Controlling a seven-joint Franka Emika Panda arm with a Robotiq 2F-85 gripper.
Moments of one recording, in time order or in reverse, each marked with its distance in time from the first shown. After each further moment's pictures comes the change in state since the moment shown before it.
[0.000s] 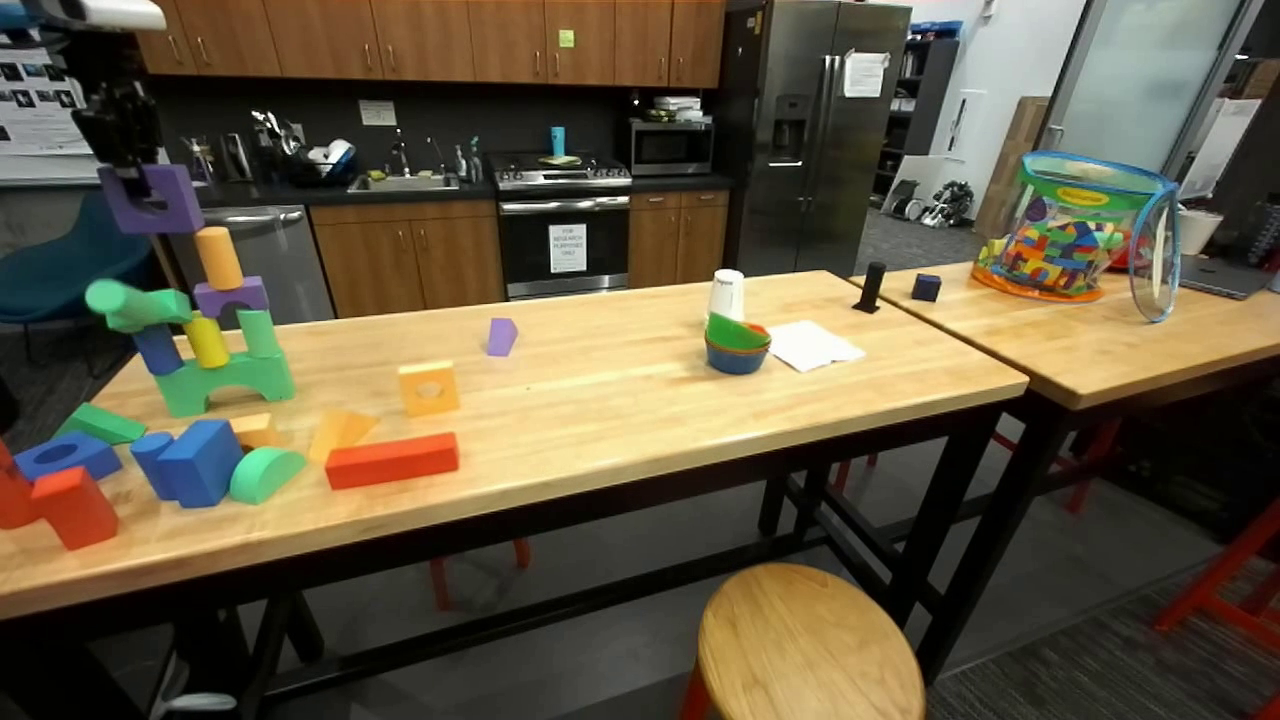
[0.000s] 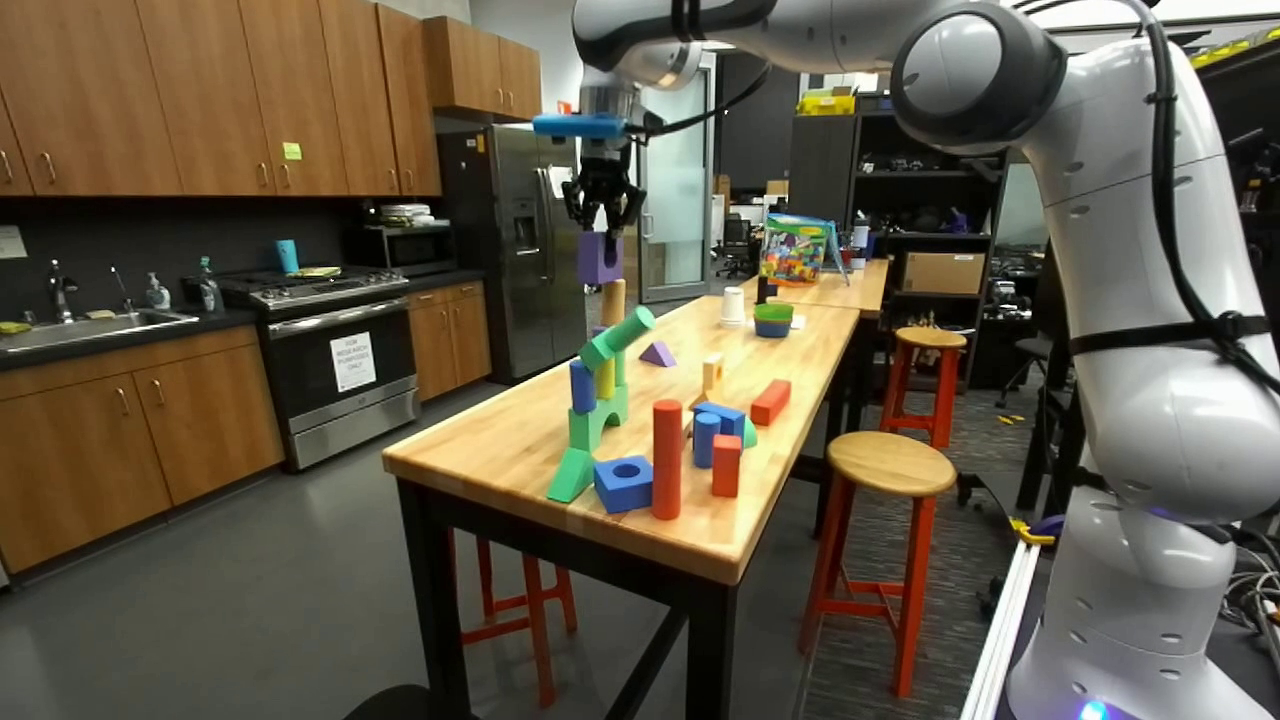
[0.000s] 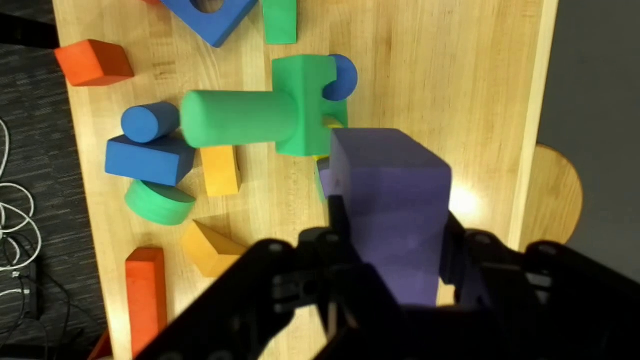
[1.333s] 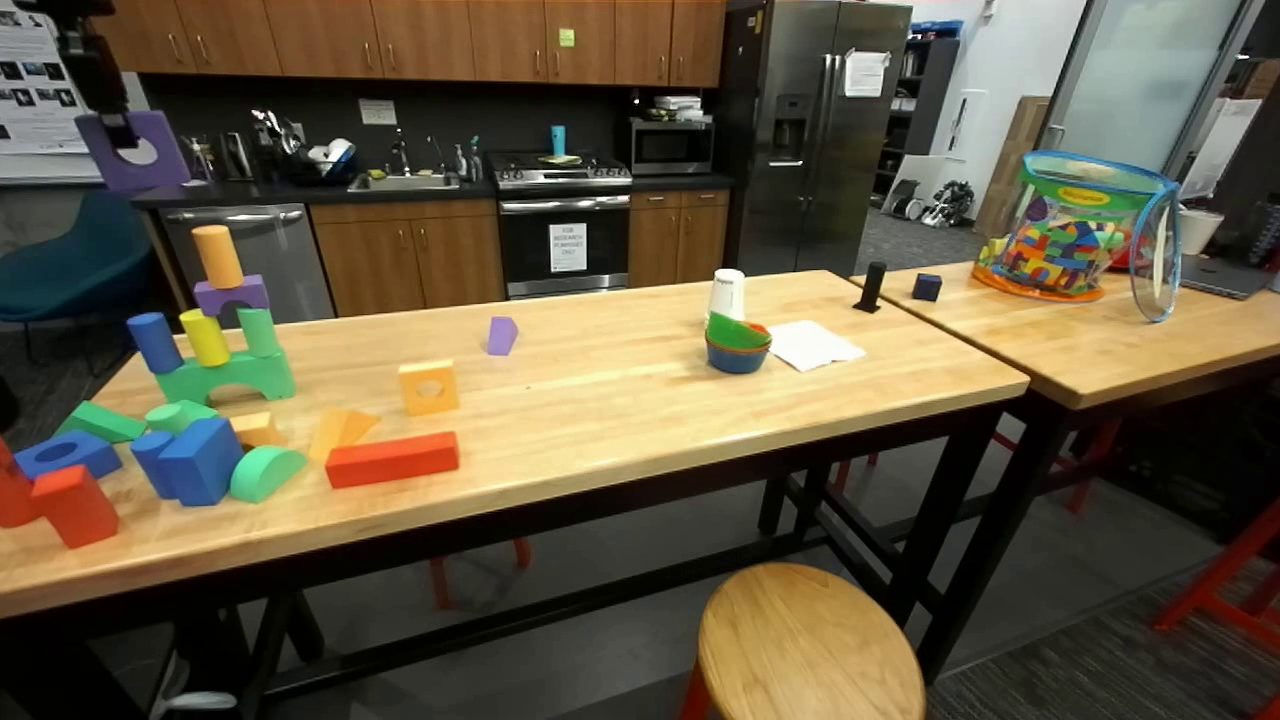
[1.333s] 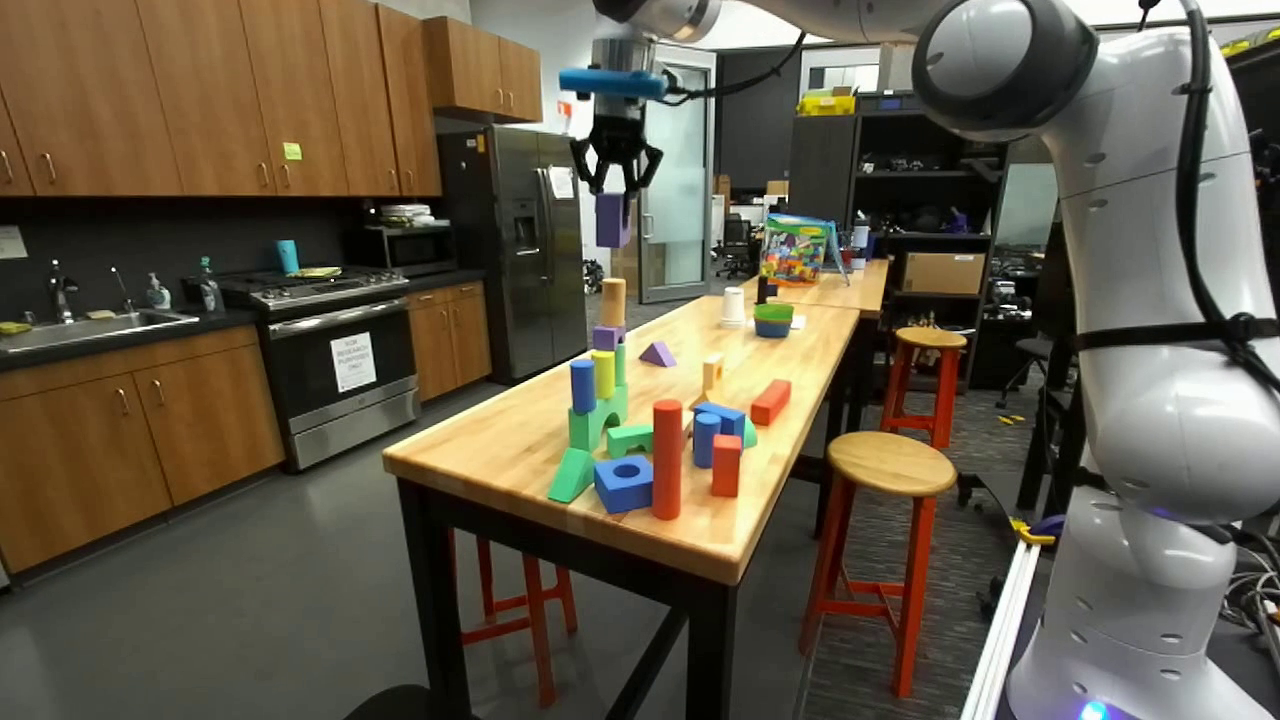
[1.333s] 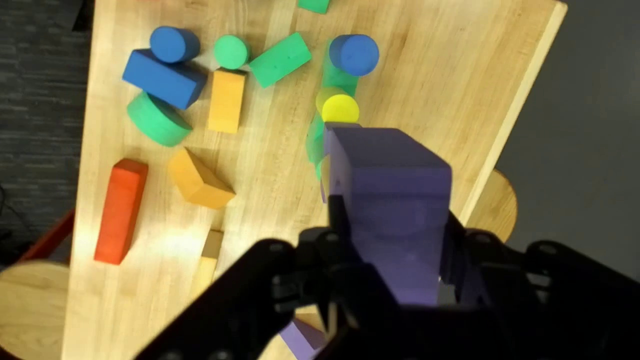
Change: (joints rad) arm -0.004 -0.061 0.003 0.048 -0.052 -0.068 -0.301
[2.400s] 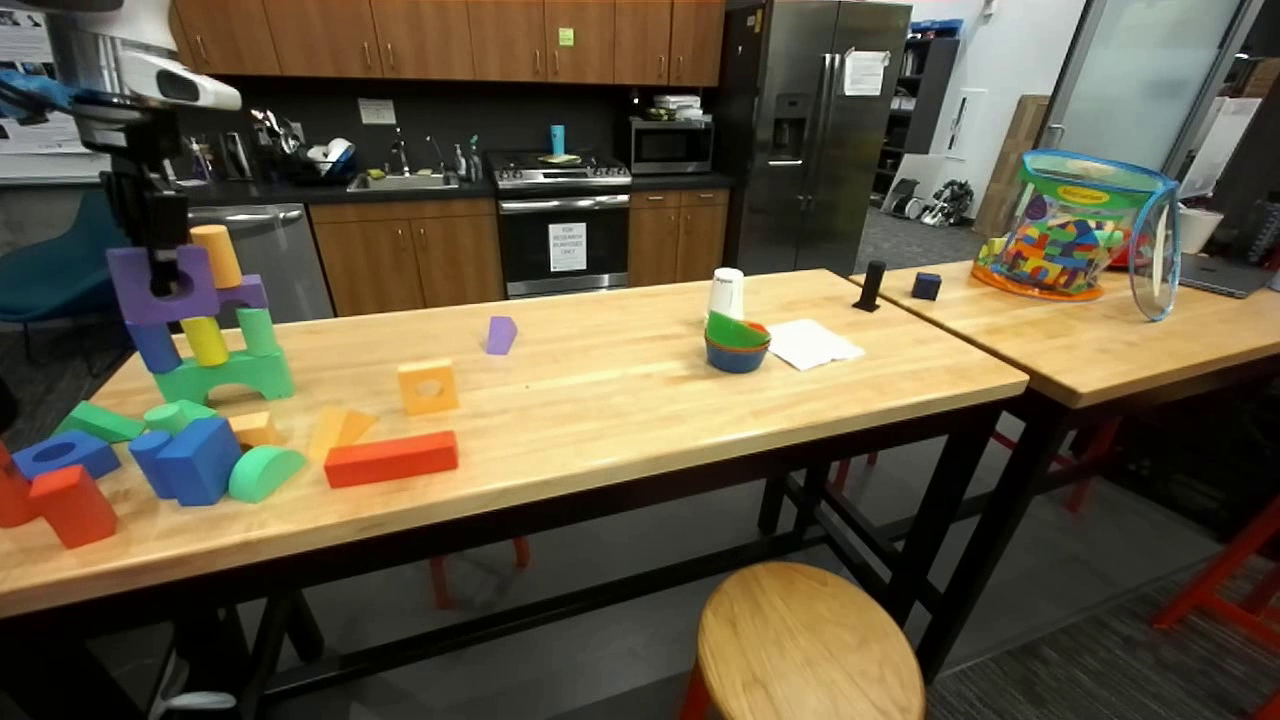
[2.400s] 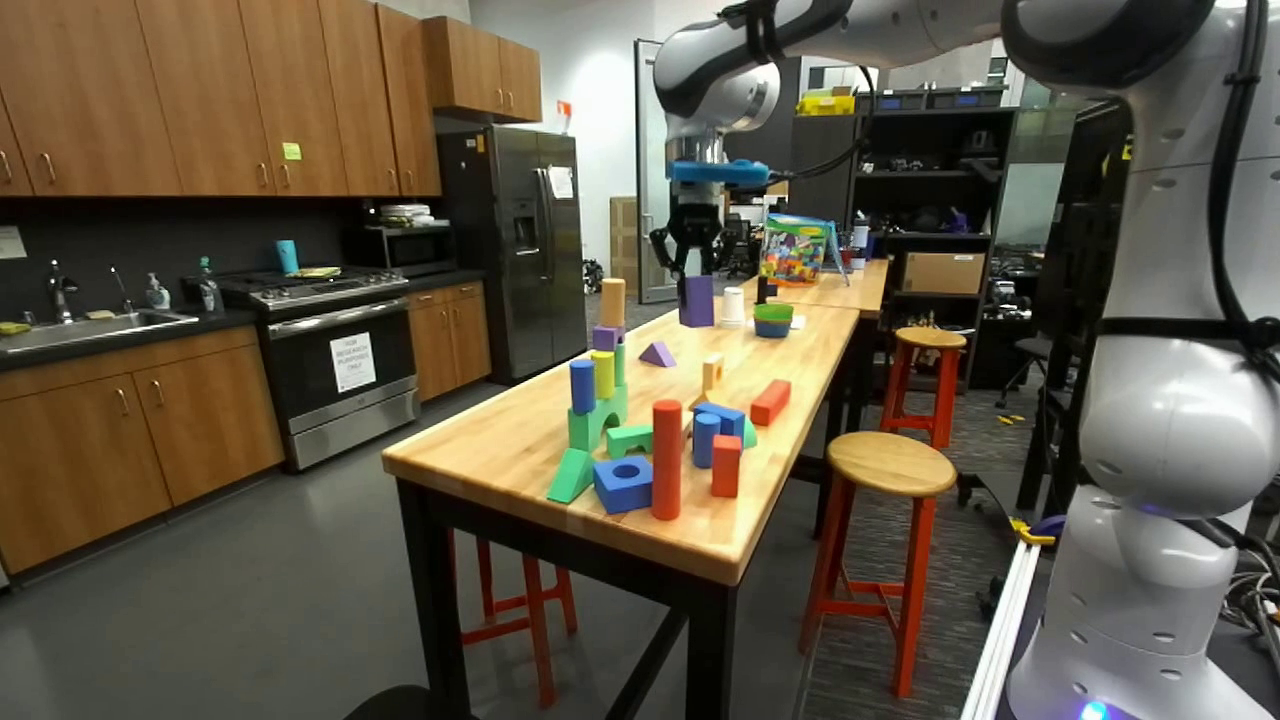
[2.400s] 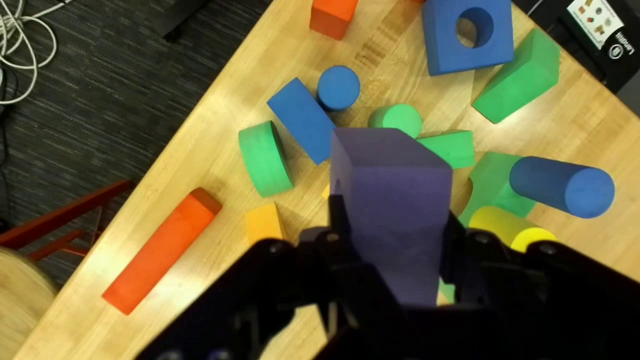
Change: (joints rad) arm -0.096 -0.221 -0.059 -0.570 0.076 0.098 -0.537
